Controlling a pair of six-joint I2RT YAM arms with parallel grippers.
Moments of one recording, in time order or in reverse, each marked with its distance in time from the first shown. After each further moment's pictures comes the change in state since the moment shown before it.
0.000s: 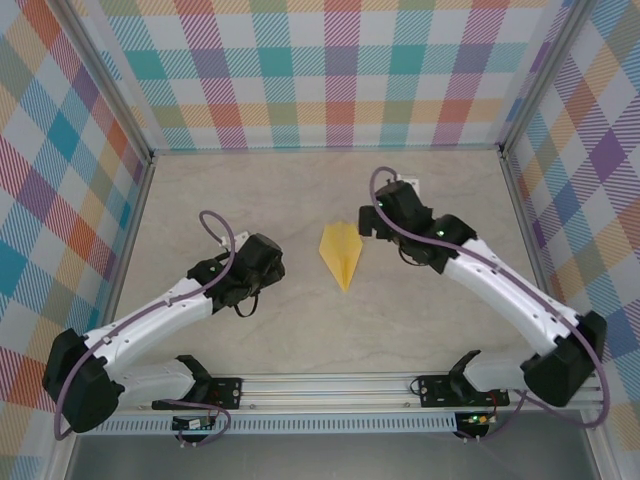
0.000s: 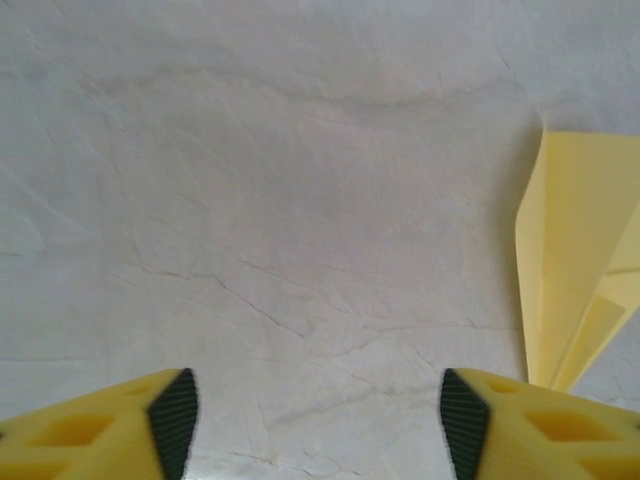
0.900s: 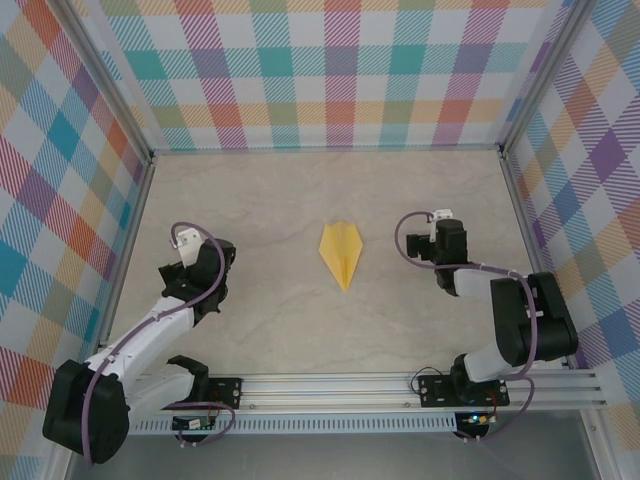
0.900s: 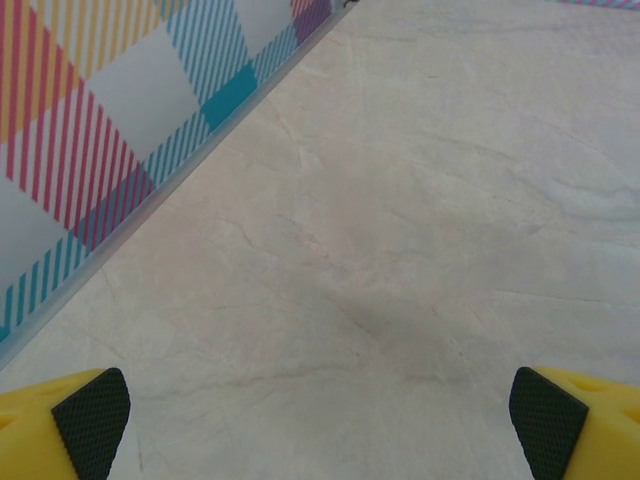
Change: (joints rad) left arm 0.376 -0.114 -0.329 0.457 -0.433 0.546; right arm -0.560 0.254 -0.702 1.120 -0.384 -0.492
